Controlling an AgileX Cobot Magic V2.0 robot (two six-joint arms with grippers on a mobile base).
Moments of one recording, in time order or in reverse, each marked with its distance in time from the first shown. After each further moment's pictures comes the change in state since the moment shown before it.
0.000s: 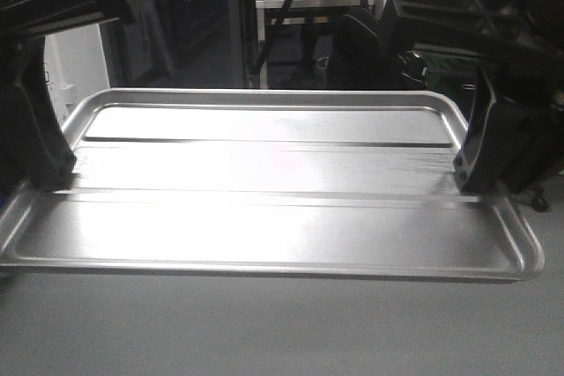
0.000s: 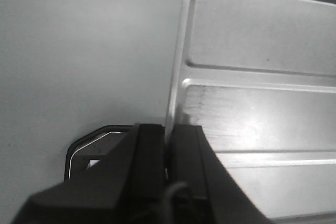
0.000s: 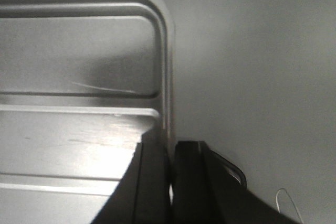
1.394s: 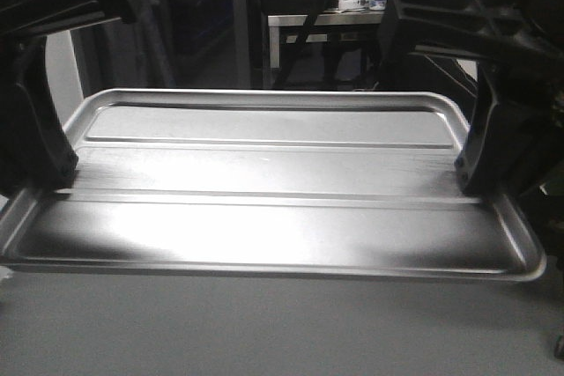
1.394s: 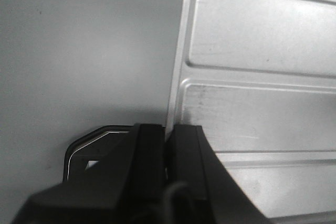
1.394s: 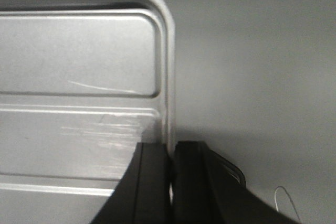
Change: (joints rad) left arm 0.000 0.000 0.000 -0.002 -0.004 0.000; right arm 0.000 0.000 0.000 0.000 0.003 0.000
